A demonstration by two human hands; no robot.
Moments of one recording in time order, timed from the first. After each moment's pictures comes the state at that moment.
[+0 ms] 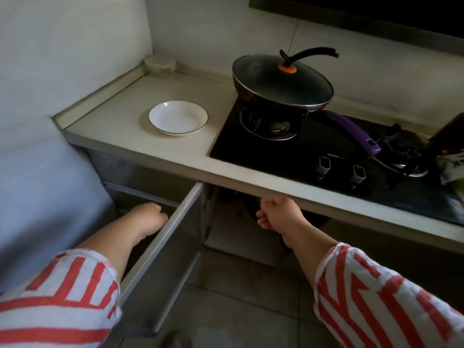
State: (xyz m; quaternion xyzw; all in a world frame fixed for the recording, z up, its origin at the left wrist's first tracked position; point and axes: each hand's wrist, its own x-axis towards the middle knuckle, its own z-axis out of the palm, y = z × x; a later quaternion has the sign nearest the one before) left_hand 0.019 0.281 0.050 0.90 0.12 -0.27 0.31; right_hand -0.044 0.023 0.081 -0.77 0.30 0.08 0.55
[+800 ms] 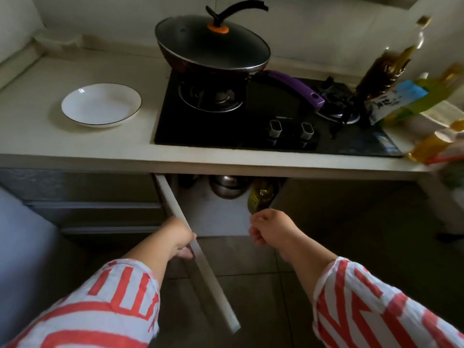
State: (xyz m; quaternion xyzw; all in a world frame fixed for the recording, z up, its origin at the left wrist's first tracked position) left_hand -0.017 0.168 0.006 0.76 0.18 -0.43 0.45; right_hand -0.114 0.007 0.045 -0.70 0.43 0.11 0.56
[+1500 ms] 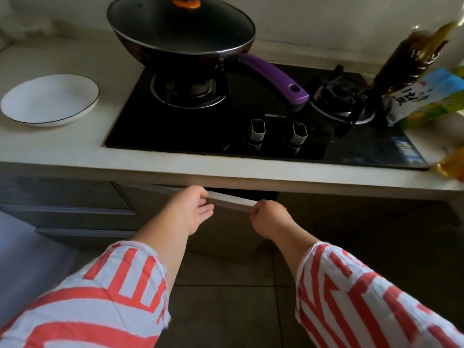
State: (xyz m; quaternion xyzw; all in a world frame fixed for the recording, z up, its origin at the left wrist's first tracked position) left_hand 0.025 0.022 -0.005 0.58 0.23 -0.36 0.69; right_hand -0.056 -0.126 -0.016 -0.91 0.31 0.18 0.22
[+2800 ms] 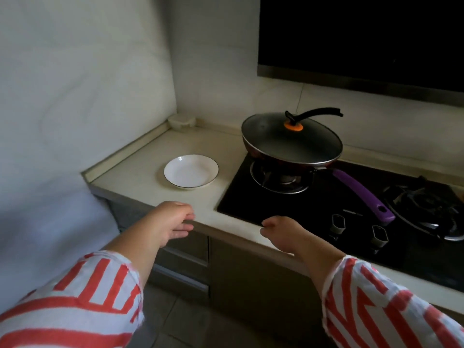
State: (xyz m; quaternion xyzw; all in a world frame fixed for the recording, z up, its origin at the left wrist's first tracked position) left_hand 0.091 0.228 0.120 0.74 0.19 -0.19 0.62; right_hand 0.039 -0.008 0.137 -0.94 0.10 0.18 0.26
